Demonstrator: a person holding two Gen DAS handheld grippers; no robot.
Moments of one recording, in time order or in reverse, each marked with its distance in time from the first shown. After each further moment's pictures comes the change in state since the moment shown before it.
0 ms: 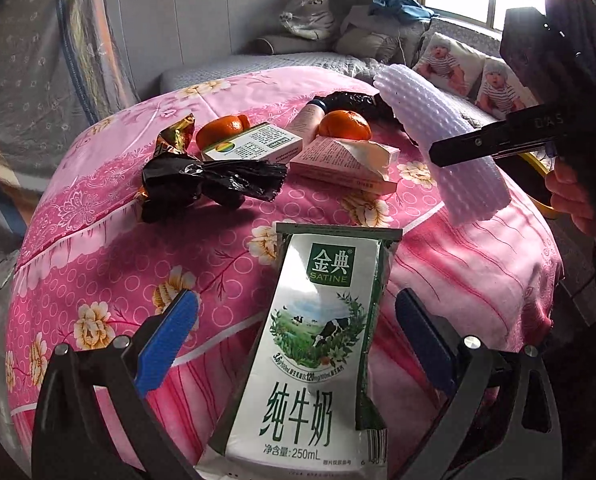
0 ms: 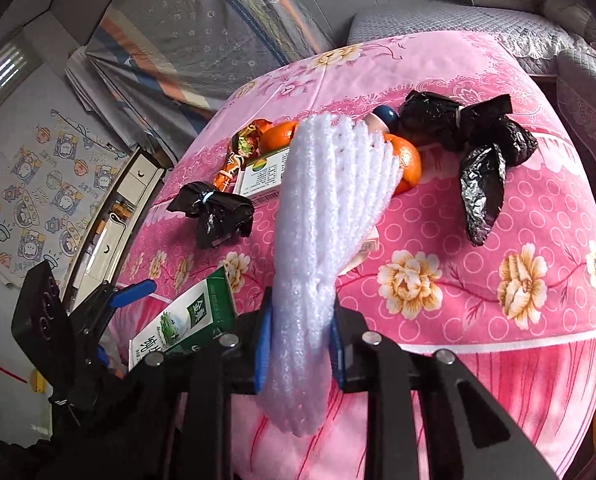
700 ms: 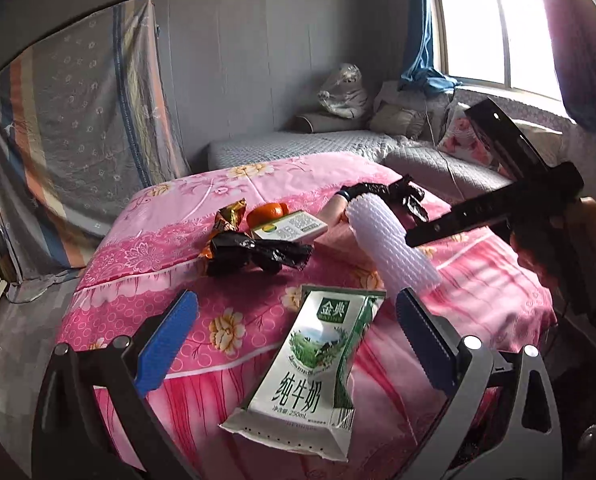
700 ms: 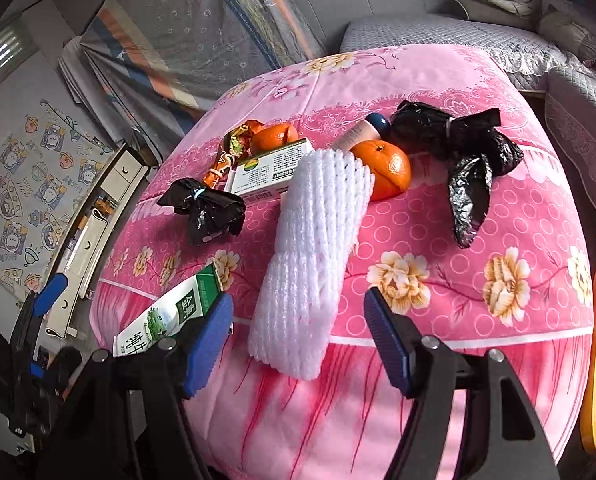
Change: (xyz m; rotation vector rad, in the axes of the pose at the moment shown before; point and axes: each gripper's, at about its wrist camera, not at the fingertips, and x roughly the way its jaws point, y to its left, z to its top) left arm -0.079 -0.019 -0.008 -0.030 -0.278 0.155; right arm 0.016 0.024 0.007 -0.057 -0.001 -0.130
